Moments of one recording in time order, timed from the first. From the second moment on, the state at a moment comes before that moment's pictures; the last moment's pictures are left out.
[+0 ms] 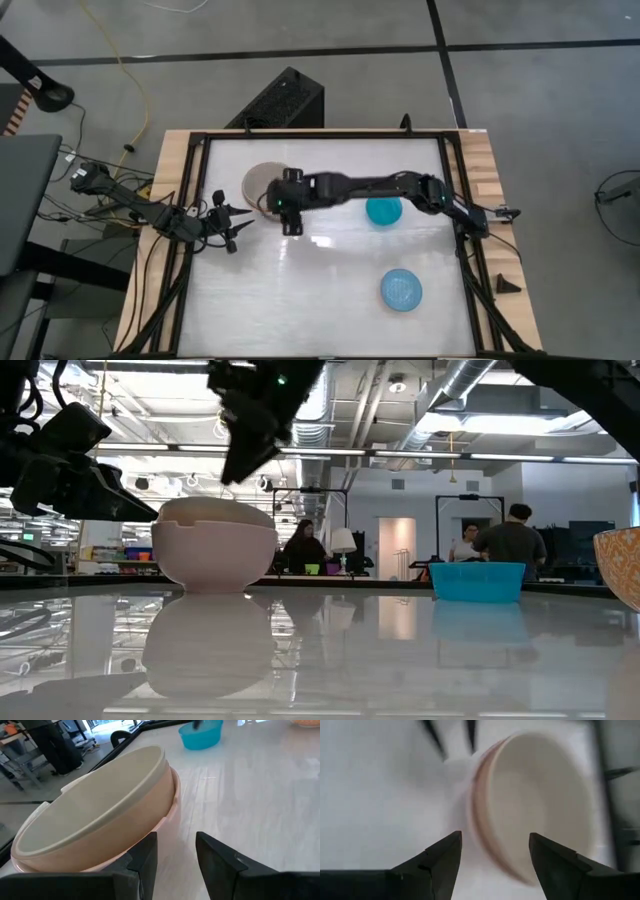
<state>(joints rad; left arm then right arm) -0.43 0.42 0.02 0.05 -0.78 0.00 0.02 2.26 2.25 -0.86 0.29 -0.15</state>
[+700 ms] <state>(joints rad) -0.43 0.42 0.02 0.05 -0.78 0.00 0.09 2.49 2.25 -0.34 0.86 -0.22</state>
